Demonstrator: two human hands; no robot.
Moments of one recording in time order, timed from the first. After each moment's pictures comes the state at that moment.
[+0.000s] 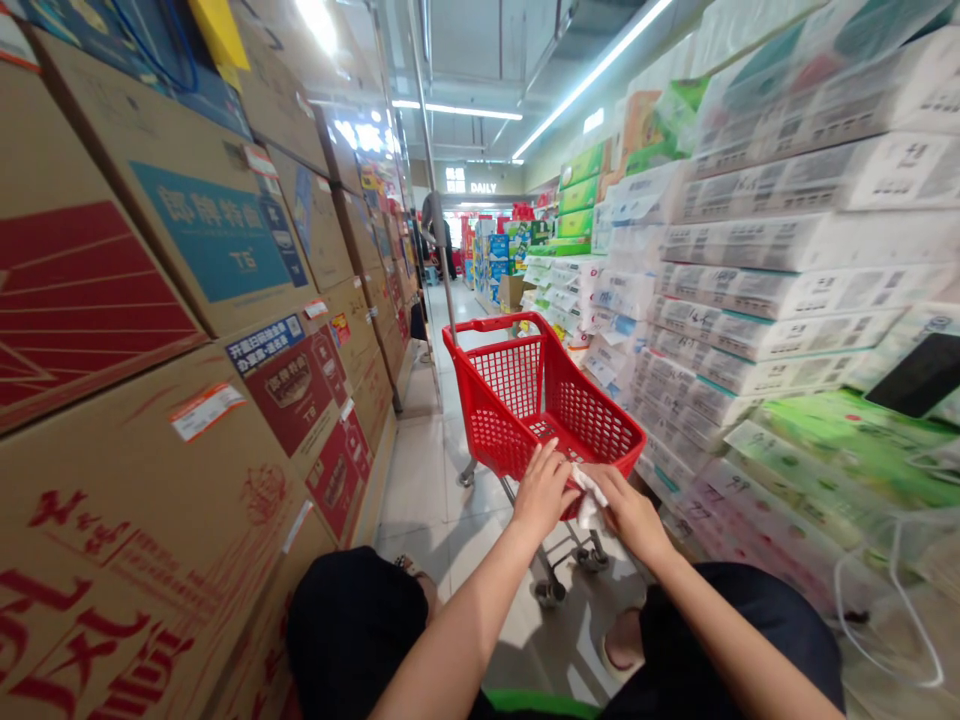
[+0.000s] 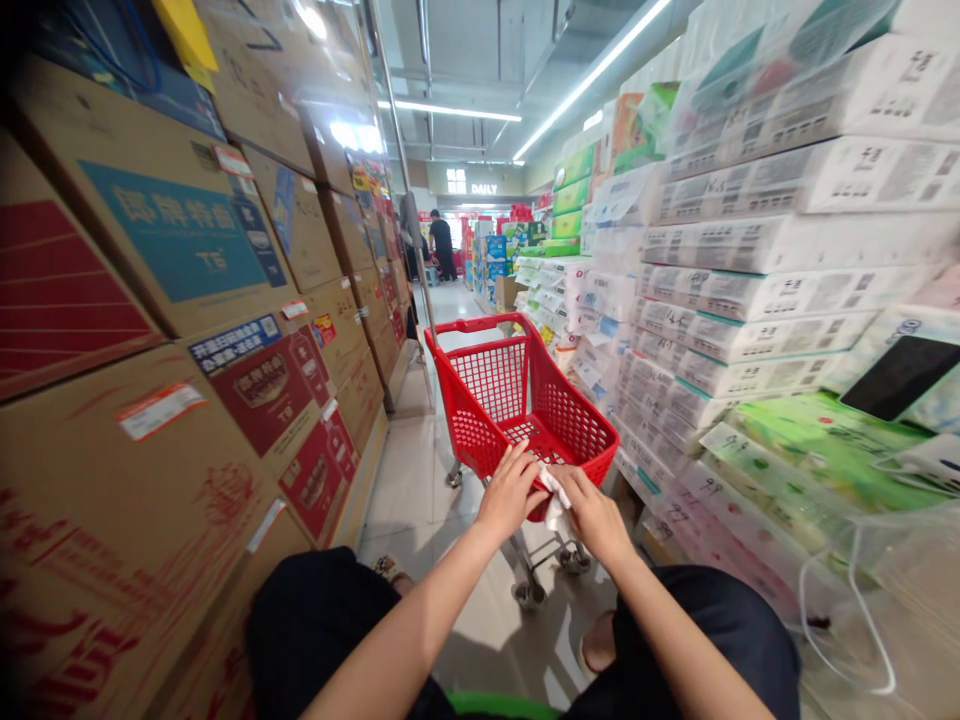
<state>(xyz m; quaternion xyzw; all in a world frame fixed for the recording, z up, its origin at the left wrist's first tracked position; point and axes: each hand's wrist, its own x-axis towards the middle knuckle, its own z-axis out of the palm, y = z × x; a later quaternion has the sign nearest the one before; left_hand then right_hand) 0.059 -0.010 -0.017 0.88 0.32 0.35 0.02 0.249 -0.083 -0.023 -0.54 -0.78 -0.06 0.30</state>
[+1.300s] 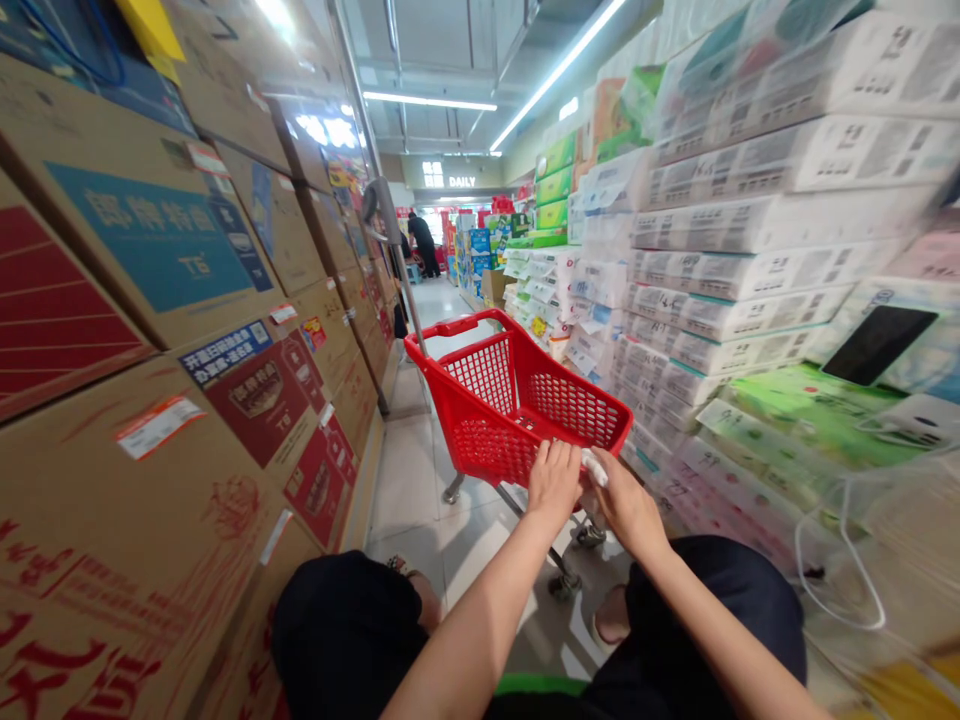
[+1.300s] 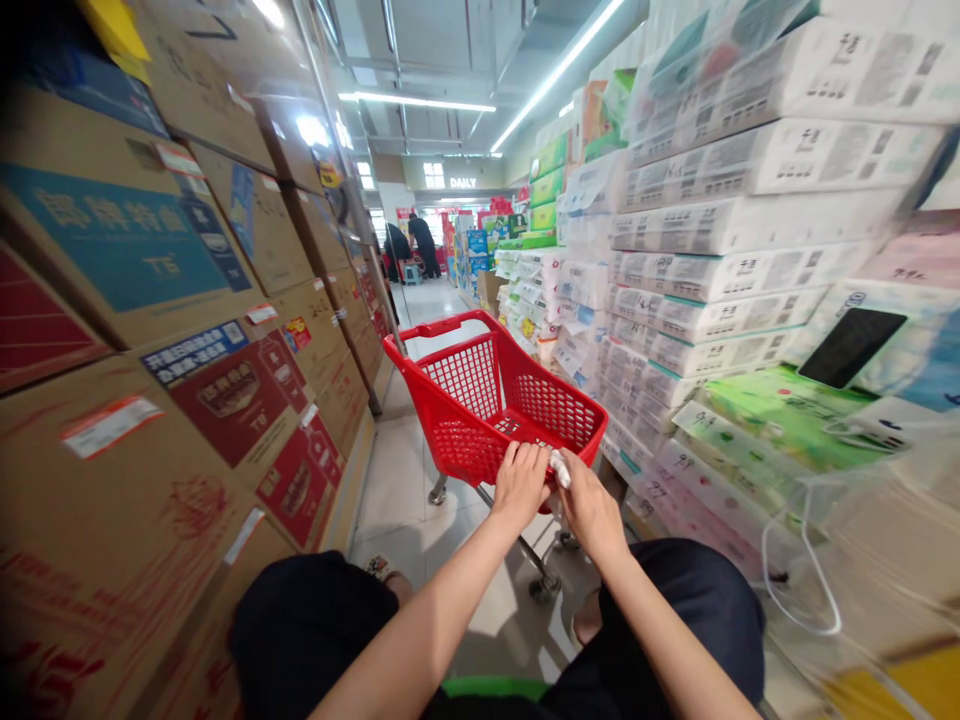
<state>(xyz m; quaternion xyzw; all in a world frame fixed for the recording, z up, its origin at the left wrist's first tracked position) 0.121 -0.030 -0.008 0.88 0.36 0.29 -0.08 0.266 -0.104 -0.024 -0.64 -0.68 -0.07 0.35</state>
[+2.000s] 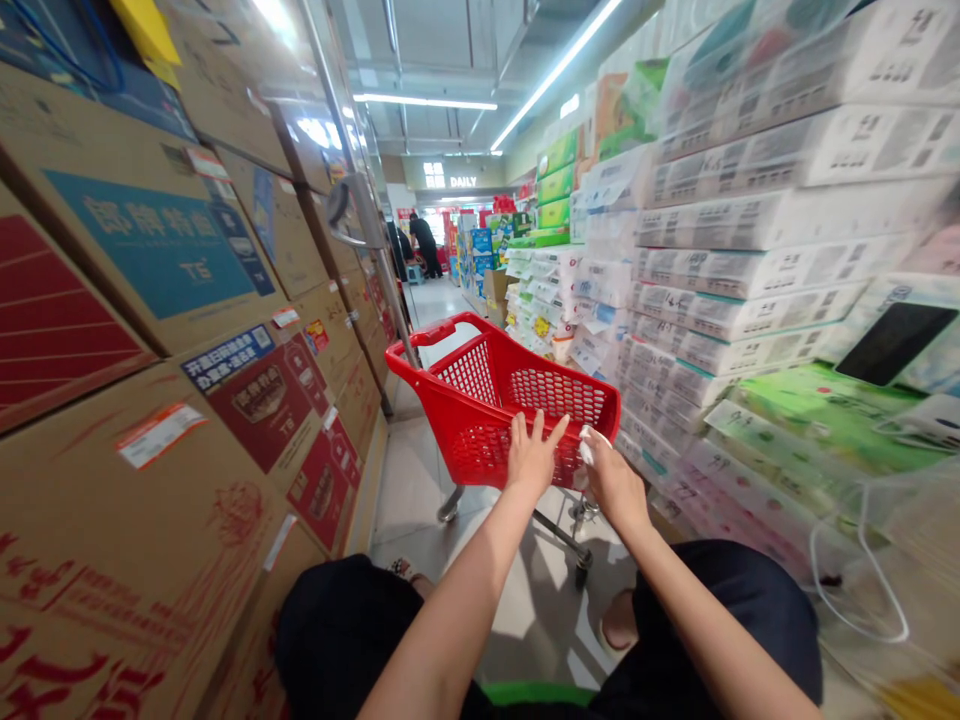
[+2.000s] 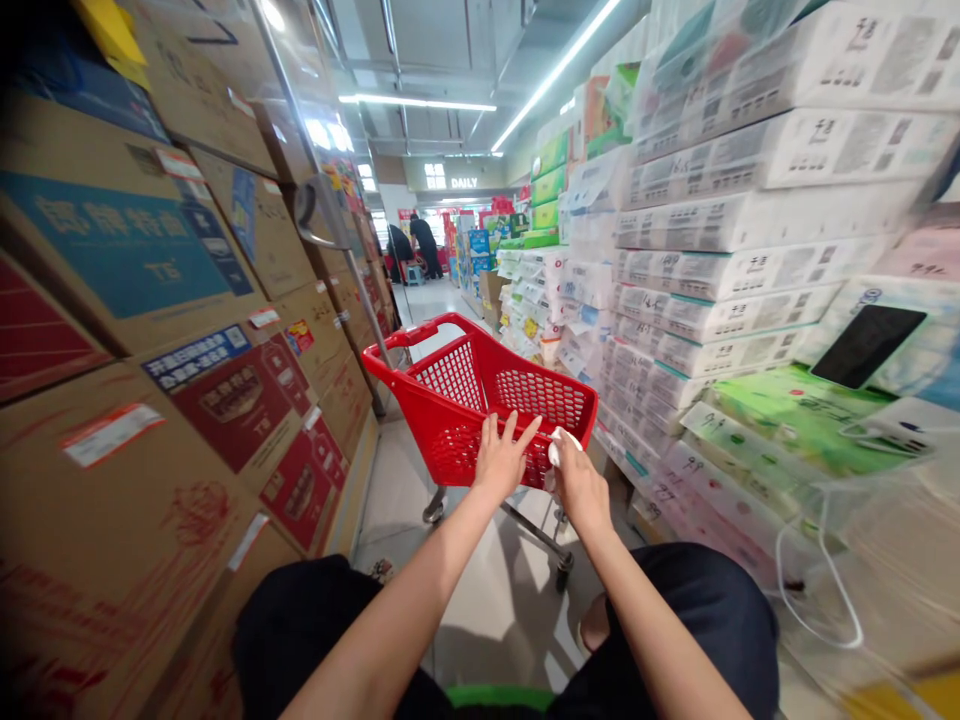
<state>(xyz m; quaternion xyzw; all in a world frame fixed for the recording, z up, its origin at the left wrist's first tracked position) 0.090 0.023 0.000 0.86 0.40 0.31 -0.09 0.255 -0.060 -0.027 -0.66 -0.66 -0.11 0.34</state>
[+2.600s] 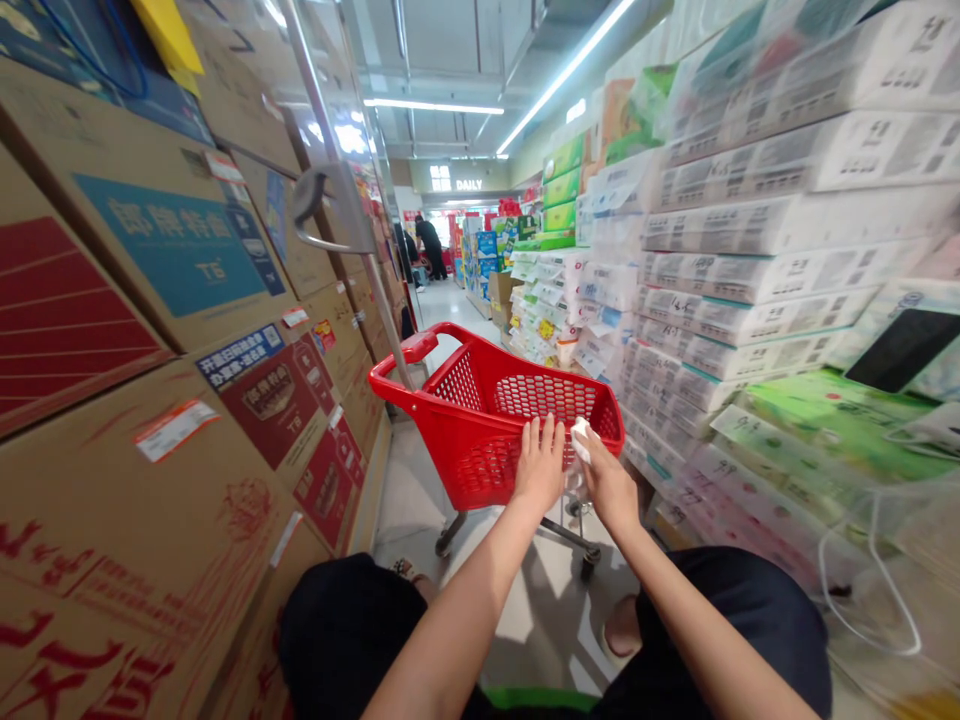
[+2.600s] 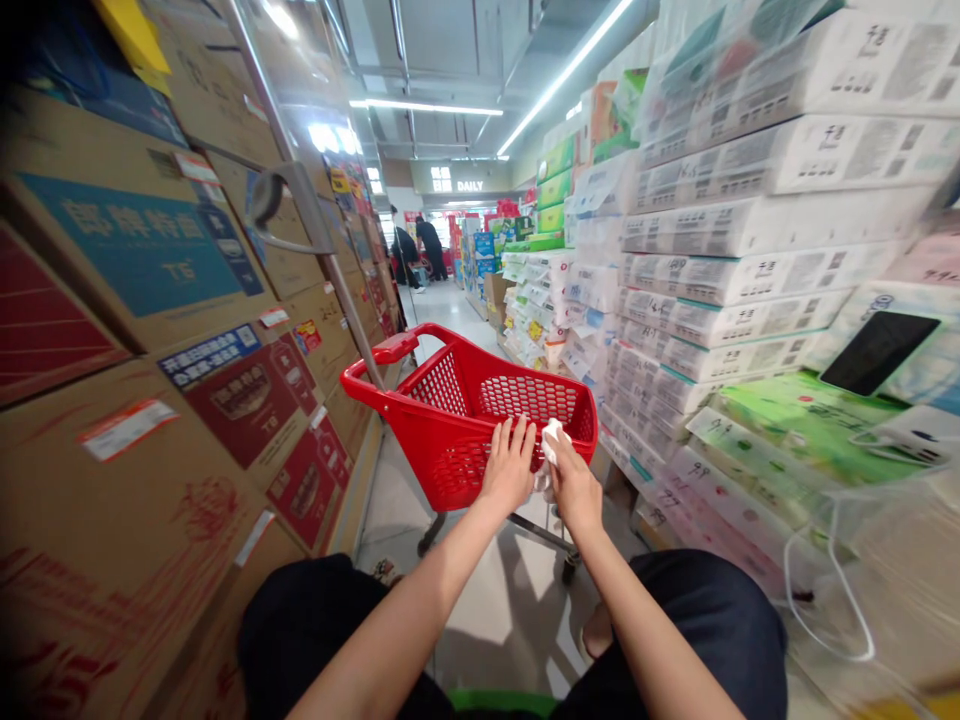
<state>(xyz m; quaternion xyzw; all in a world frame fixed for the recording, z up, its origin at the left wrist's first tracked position) 0.090 0.010 -0.004 0.87 0.41 0.23 -0.13 0.241 -0.046 -0.030 -0.64 -0.65 -0.09 0.41</state>
